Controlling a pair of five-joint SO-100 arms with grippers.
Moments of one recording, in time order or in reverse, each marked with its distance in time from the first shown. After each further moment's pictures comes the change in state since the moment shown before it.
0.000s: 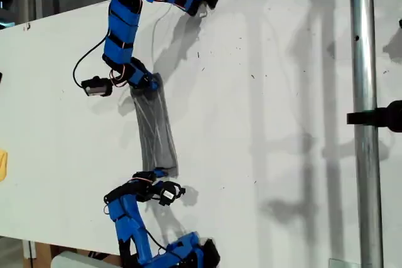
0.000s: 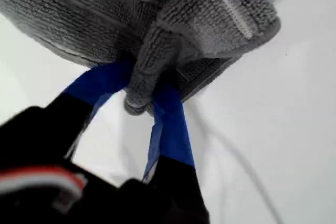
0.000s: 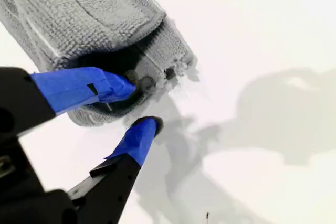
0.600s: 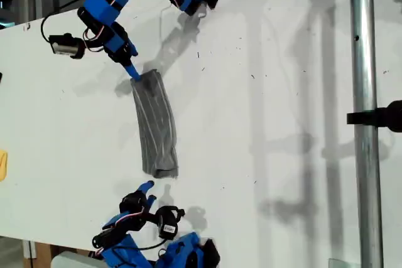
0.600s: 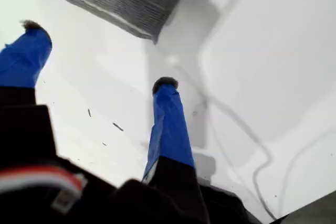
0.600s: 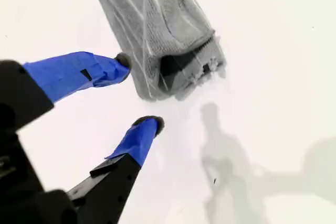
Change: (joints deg) arm 0 4.5 36.8 7.2 11.6 -8.4; arm 1 10.6 35.4 8.1 21.9 2.9
